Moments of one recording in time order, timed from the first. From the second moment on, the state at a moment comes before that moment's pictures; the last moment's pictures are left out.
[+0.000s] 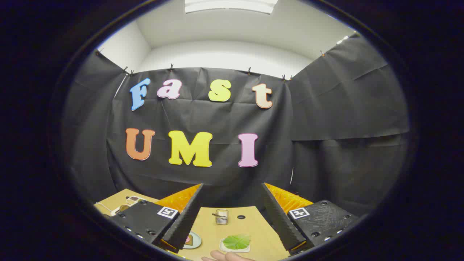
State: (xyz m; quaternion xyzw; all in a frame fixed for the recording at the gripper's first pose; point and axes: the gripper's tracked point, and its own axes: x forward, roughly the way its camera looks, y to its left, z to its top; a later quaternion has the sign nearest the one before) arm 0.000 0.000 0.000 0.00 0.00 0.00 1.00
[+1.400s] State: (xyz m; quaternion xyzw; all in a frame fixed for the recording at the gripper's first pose) arm 0.170 -0.100 -0.296 -0.02 0.26 0.05 0.96
